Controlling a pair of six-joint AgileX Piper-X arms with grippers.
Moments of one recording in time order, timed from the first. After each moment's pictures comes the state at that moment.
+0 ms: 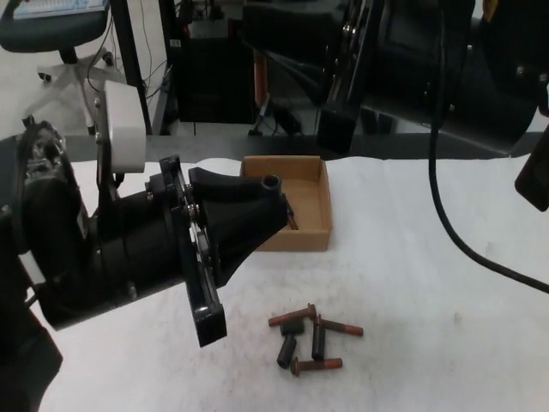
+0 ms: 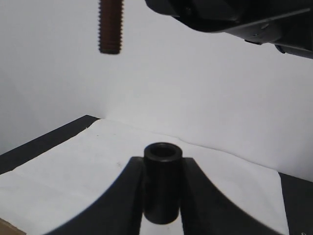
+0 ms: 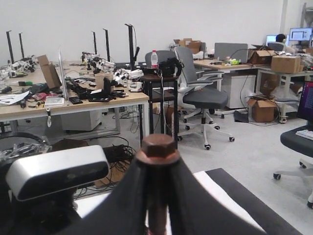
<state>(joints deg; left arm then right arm) -29.8 59.4 -25.0 -31.4 40.6 -8.1 38.0 69.4 -52.6 -17.1 -31.0 4.1</state>
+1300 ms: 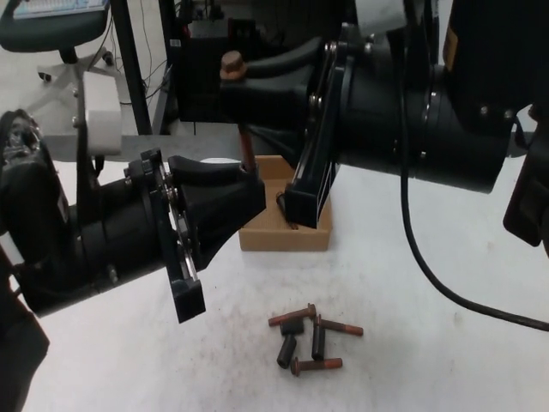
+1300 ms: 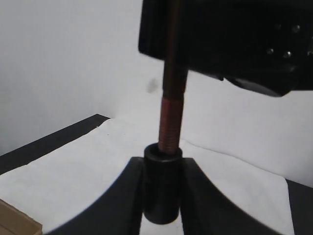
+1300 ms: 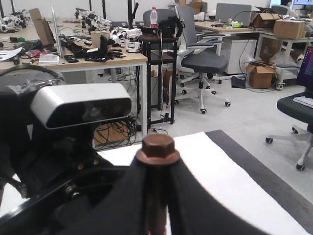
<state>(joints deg) -24.8 59.4 -25.0 -31.7 43.9 -10.2 42.9 69.4 -52.6 -7.6 -25.3 -2.6</state>
